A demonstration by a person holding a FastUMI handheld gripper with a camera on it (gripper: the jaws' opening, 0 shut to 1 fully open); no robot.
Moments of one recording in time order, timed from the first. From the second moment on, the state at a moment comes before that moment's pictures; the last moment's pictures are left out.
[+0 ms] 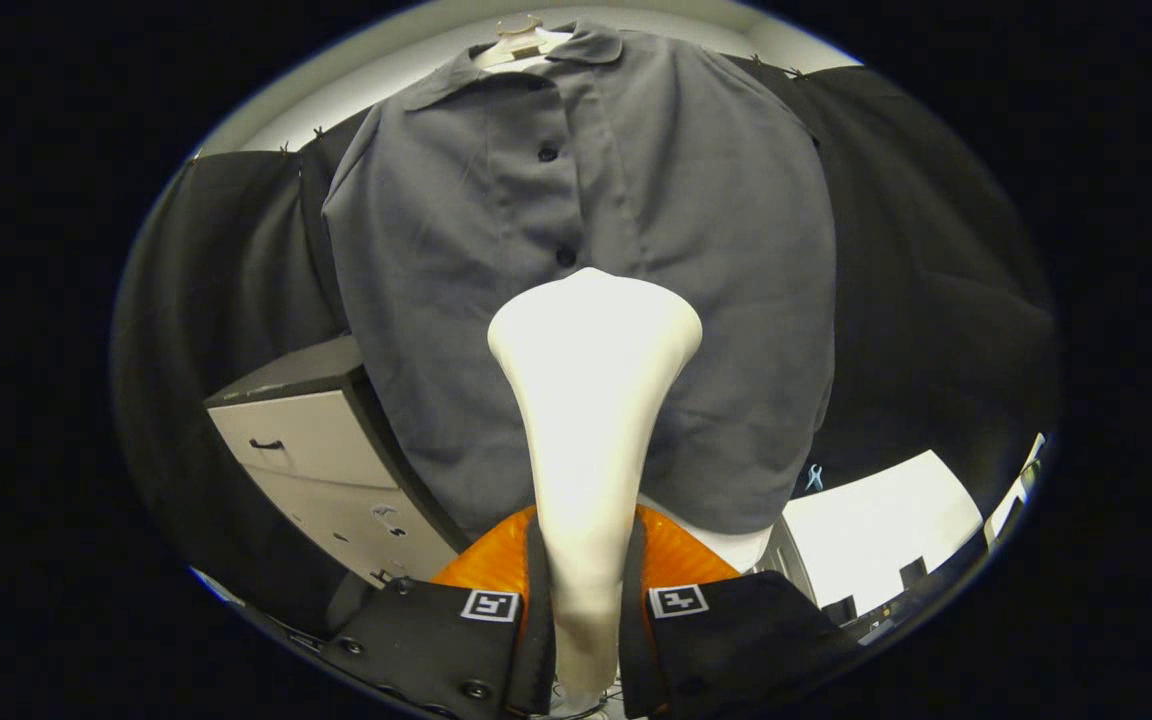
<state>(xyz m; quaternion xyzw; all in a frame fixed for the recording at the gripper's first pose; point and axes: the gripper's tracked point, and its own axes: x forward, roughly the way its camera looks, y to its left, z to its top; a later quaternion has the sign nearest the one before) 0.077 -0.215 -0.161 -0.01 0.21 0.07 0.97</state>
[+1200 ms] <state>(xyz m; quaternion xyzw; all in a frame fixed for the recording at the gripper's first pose) 0.197 -0.256 0.089 -0.05 0.02 0.06 1.00</state>
